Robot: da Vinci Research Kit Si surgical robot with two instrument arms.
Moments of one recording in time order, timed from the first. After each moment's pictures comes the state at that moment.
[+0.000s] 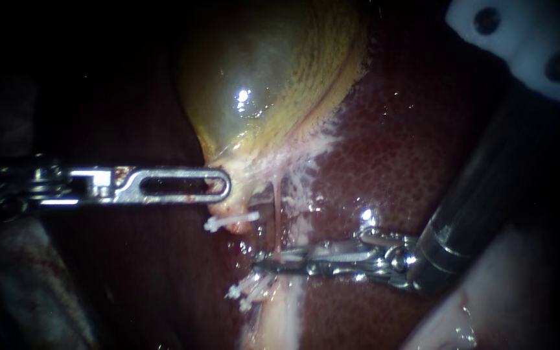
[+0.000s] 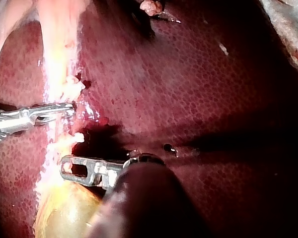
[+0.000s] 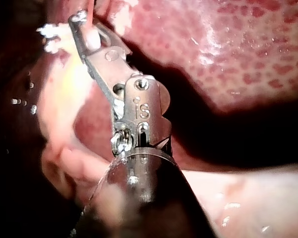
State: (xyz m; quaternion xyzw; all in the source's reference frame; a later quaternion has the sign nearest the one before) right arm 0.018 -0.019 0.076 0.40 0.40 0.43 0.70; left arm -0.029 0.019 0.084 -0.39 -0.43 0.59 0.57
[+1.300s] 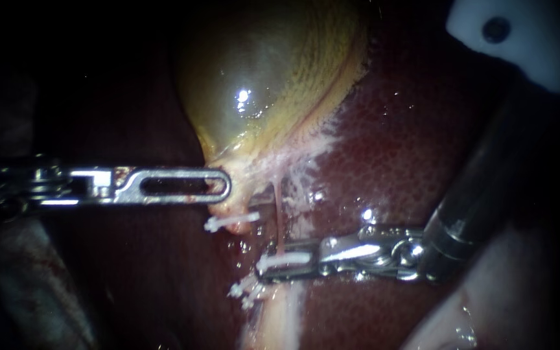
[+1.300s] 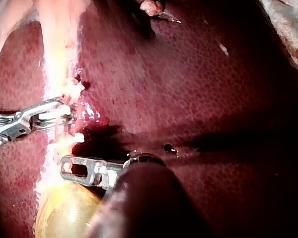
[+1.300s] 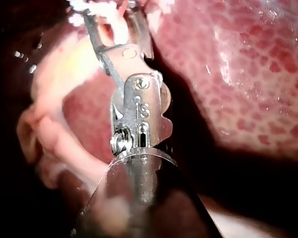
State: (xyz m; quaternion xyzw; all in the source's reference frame) right arm 0.019 -0.018 0.075 0.34 0.45 0.32 0.77; left arm -0.029 0.019 0.083 -0.39 -0.43 0.59 0.57
